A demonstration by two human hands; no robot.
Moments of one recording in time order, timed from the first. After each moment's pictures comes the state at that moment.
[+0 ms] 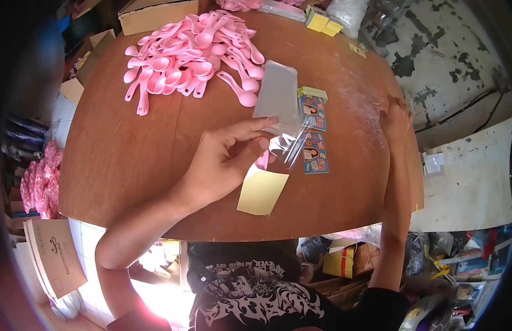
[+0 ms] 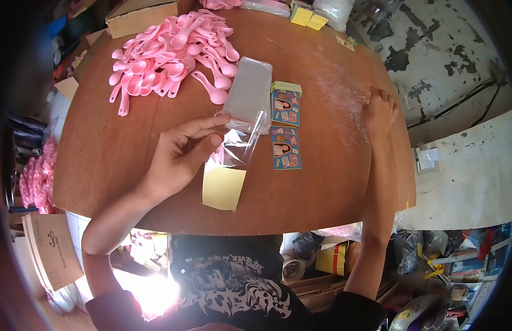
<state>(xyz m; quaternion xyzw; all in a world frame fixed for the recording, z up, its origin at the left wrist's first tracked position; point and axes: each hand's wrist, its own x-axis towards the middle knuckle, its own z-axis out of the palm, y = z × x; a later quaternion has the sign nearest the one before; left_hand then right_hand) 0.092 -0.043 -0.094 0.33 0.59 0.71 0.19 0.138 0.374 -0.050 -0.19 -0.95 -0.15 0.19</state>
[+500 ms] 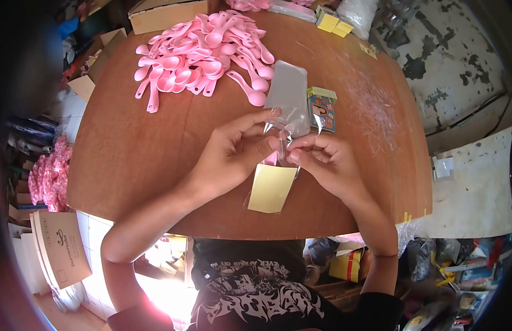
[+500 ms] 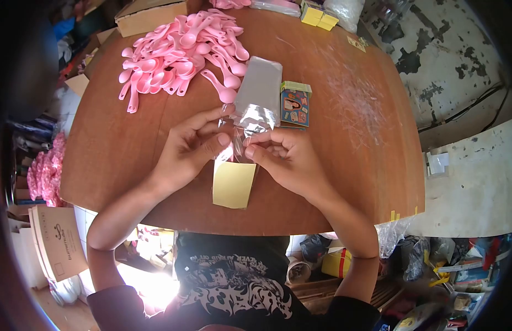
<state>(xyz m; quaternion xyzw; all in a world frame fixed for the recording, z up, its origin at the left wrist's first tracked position) 0.091 -0.040 -0.096 0.31 0.53 0.75 0.22 0.167 0.159 -0.080 0.01 -0.77 0.64 0.00</state>
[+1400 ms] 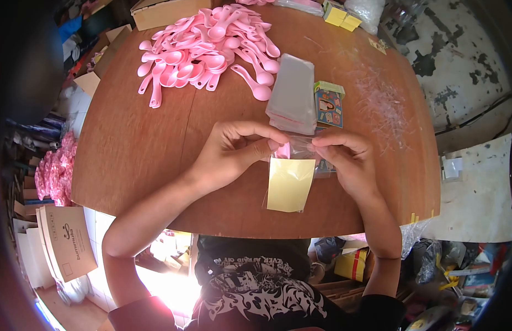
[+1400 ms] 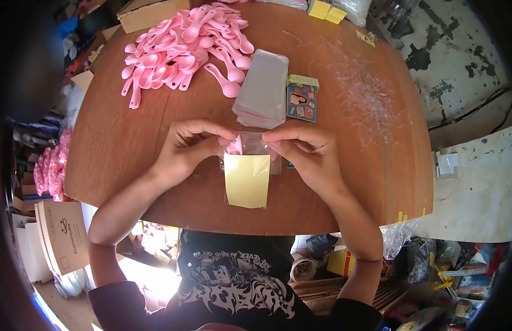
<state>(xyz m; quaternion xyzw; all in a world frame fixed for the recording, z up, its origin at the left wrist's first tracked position) 0.086 -0.044 -0.102 0.32 0.57 0.72 0.23 0.170 0.180 -0.087 0.12 -0.71 0.69 0.09</state>
